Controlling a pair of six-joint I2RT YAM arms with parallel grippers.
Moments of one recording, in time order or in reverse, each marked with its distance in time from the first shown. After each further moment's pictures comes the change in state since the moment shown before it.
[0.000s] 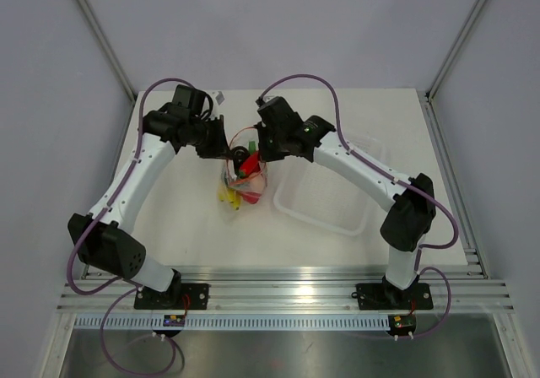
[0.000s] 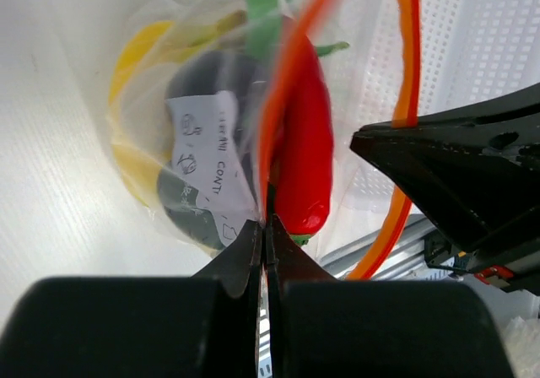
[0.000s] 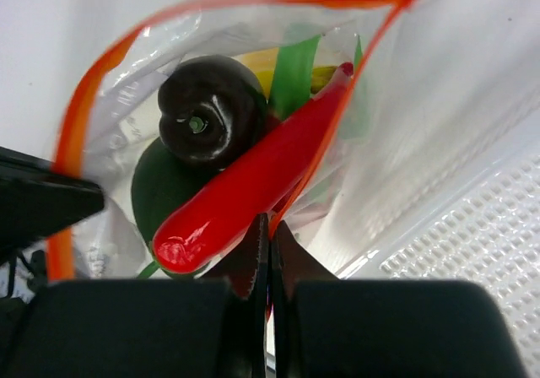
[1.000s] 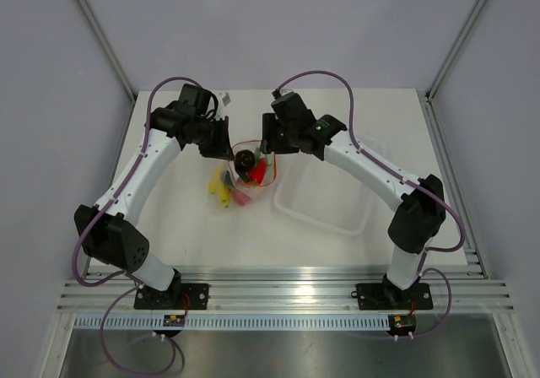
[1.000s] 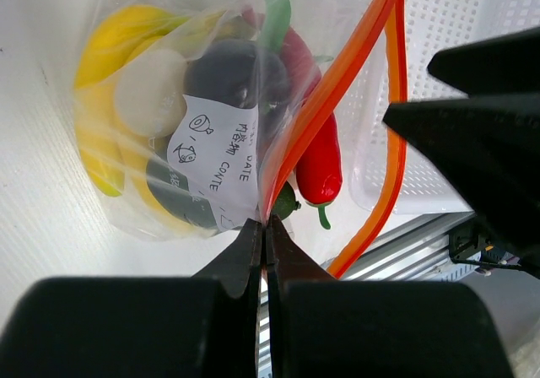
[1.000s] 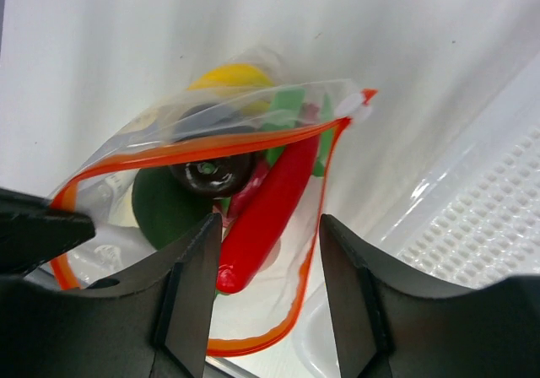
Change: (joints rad) left arm -0.003 0.051 0.020 -0.008 -0.009 0.067; right arm -0.058 -0.054 -0.100 0.101 0.040 0.050
